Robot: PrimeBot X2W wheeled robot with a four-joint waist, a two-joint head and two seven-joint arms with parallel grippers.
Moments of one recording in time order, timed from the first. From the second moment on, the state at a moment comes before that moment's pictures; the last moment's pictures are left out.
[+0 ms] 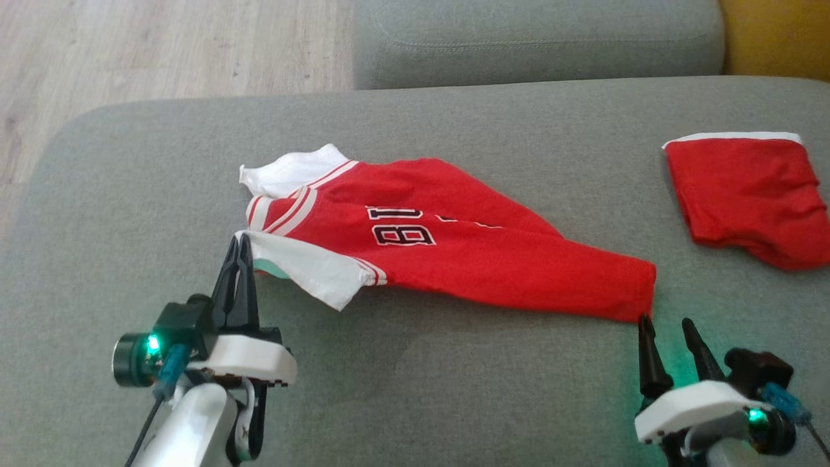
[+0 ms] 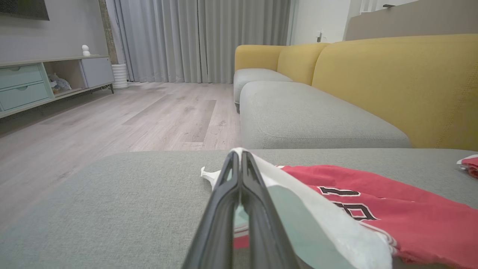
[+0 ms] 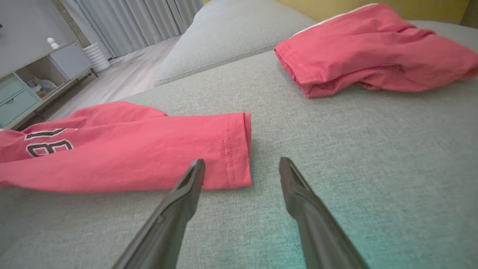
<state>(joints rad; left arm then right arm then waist) -0.27 0.23 -0.44 0.37 -0.45 0.22 -0.25 -0.06 -0.04 -0.03 0.53 0.28 0.13 -0.20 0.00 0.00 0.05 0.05</state>
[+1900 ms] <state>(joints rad) -0.66 0.25 -0.20 -0.12 -0.65 0.22 -0.11 -0.48 -0.14 -0.01 -0.12 0.24 0.13 0.17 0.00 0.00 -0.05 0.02</state>
